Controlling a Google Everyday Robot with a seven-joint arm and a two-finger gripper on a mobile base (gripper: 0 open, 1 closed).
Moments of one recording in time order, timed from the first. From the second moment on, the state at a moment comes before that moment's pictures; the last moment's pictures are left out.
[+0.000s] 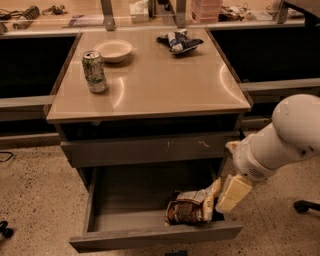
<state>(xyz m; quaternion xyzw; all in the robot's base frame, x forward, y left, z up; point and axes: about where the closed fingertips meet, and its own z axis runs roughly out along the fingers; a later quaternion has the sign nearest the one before) 0.440 -0.176 0.729 -0.57 0.80 0.09 0.18</state>
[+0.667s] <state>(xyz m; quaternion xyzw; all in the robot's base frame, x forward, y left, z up) 0.436 -0.145 0.592 -0.57 0.78 0.15 0.20</state>
